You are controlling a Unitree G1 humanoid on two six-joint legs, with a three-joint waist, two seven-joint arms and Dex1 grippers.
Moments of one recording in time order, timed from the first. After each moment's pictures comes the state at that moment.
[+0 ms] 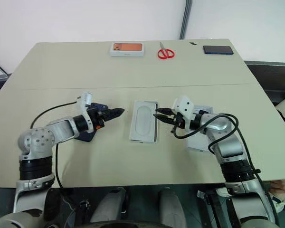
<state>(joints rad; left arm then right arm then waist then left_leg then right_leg) -0.43 0.43 0.24 -0.13 -0.79 1.01 -0.49 -0.43 -0.49 0.11 -0.01 0.24 0.19 0.94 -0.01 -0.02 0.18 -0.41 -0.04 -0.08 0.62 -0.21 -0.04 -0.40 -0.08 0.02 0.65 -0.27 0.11</state>
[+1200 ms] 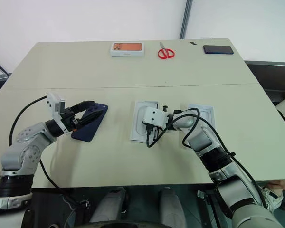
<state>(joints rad) -0.25 0.53 0.20 -0.09 -0.59 0.44 -0.82 -0.59 -0.50 0.39 0.10 -0.14 0.24 0.93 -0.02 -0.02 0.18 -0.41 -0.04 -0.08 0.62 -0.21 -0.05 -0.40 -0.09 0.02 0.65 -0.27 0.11</state>
